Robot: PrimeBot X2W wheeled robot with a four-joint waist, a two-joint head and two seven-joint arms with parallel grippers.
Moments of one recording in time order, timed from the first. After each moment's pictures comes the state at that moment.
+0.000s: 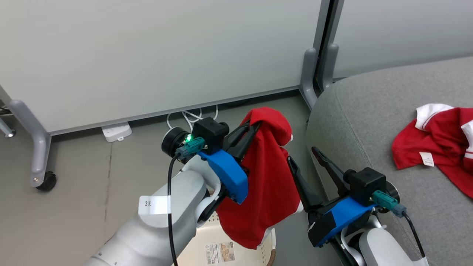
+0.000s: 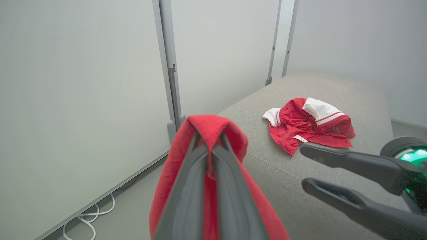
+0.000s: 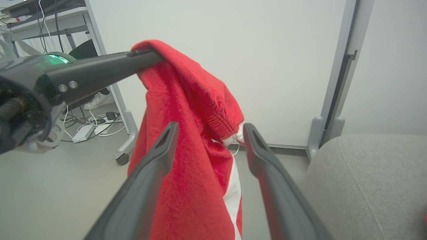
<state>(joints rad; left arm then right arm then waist) -0.76 0.12 -0.96 0.67 -0.74 -0.13 -0.26 -0.24 -0.05 0.26 0.22 0.20 0.13 -0.09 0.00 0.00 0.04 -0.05</state>
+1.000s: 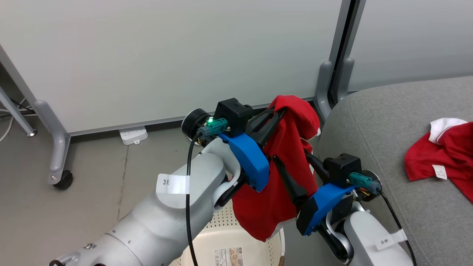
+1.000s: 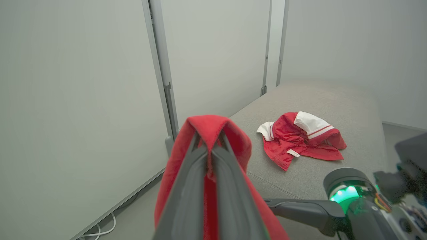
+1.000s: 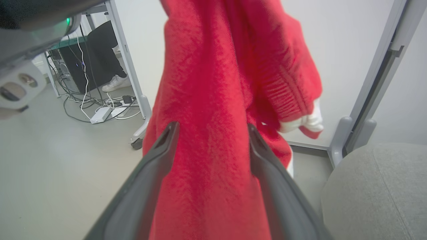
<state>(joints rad) -0.90 0.07 -1.11 0.72 -0.89 -0.13 -0.26 -0.37 -0.05 0.33 0.41 0.23 0.13 -0.06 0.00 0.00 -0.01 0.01</state>
